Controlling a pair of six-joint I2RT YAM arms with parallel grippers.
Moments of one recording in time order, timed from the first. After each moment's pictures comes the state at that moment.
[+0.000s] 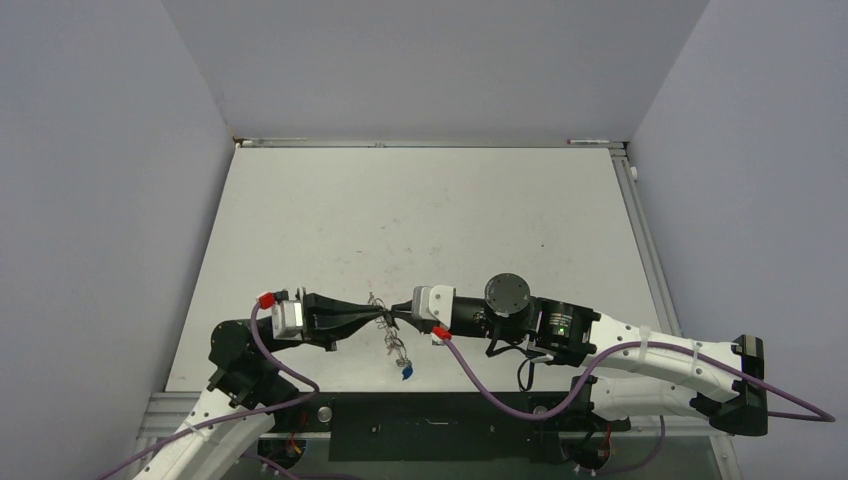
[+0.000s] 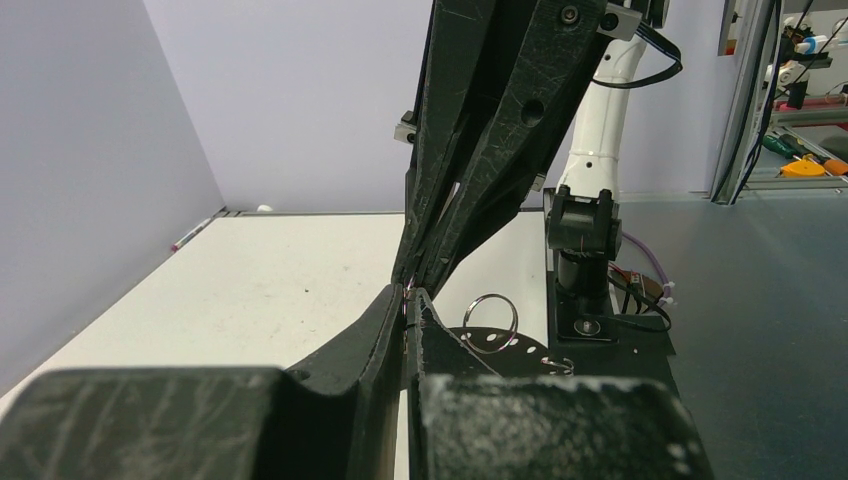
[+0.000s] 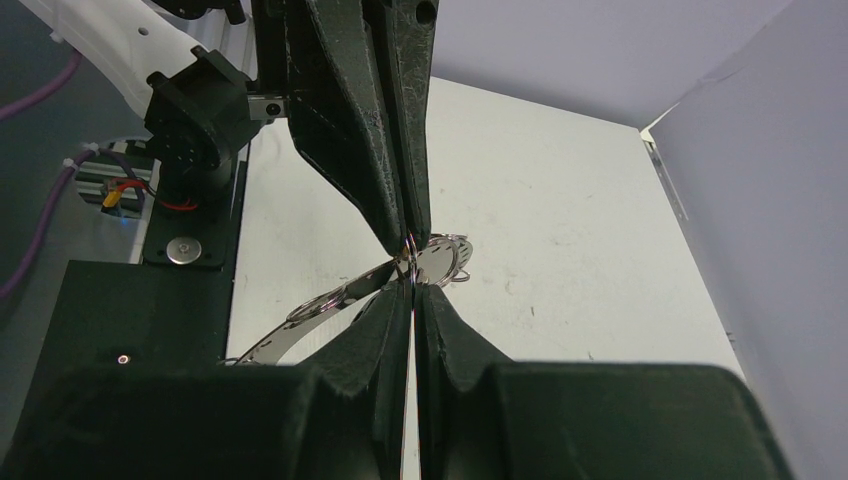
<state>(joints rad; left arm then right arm) -0.56 0.33 0.33 0.49 0.78 -0.25 1.26 1.03 0.93 -0.04 -0.16 -0.40</state>
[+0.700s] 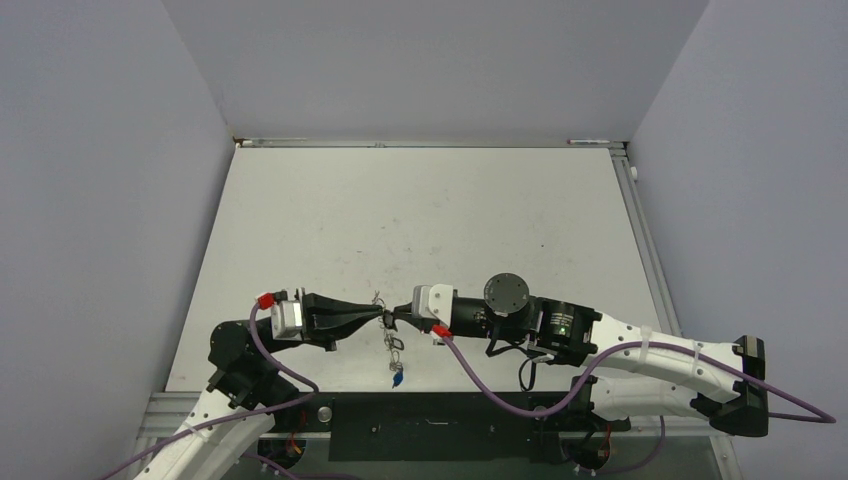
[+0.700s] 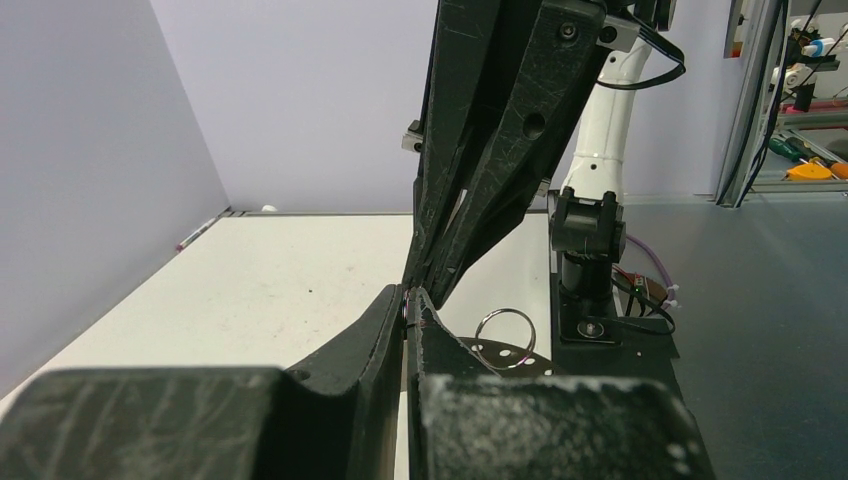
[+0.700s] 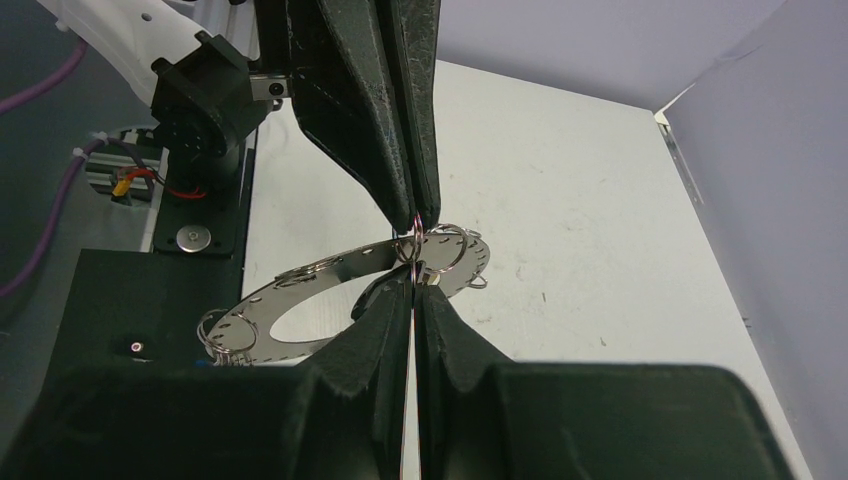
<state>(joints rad) -0.56 0.32 0.33 0.48 0.77 -0.25 1.25 1.02 0.93 -0.08 -0.16 -0.38</state>
